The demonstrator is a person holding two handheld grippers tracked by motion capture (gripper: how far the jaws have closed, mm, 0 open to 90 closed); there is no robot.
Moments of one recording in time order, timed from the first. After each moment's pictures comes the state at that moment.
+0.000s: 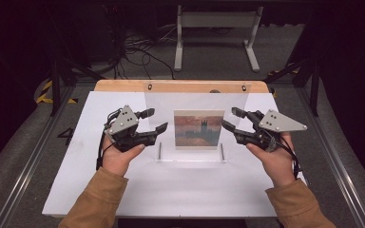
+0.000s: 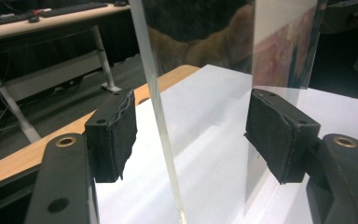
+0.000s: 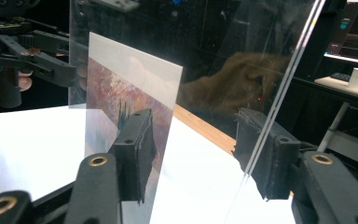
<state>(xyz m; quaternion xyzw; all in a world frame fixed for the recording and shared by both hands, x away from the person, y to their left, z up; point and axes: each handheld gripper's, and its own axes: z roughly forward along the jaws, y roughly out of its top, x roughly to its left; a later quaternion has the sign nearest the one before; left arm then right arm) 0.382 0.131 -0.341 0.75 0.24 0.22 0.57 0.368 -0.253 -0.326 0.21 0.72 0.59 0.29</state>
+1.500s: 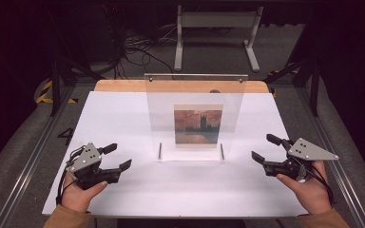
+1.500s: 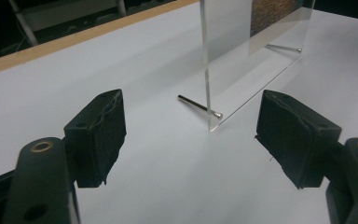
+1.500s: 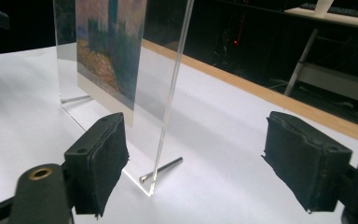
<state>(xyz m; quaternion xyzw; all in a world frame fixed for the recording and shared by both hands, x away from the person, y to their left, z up) 0.317 0.228 -0.408 0.78 0.31 0.20 0.50 0.308 -0.330 -0.371 0.31 0.75 0.51 0.29</state>
